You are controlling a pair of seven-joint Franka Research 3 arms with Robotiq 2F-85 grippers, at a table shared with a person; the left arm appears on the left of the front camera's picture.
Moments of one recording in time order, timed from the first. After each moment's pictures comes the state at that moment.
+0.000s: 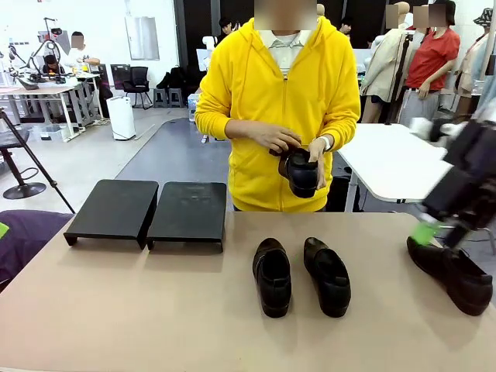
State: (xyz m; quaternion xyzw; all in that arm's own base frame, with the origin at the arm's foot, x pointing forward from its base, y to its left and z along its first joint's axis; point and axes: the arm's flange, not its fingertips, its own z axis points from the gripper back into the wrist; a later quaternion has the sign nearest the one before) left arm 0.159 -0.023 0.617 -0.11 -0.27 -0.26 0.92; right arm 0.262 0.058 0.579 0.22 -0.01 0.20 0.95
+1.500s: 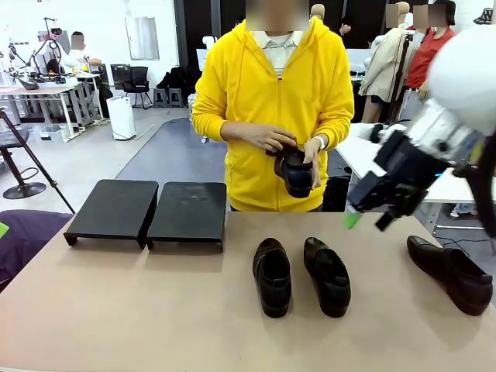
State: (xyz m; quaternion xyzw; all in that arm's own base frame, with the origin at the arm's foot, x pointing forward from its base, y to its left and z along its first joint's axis) left arm 0.159 -0.023 0.617 -0.11 -0.27 -0.26 0.92; right arm 0.328 0.104 0.547 0.20 -0.09 0.17 0.96
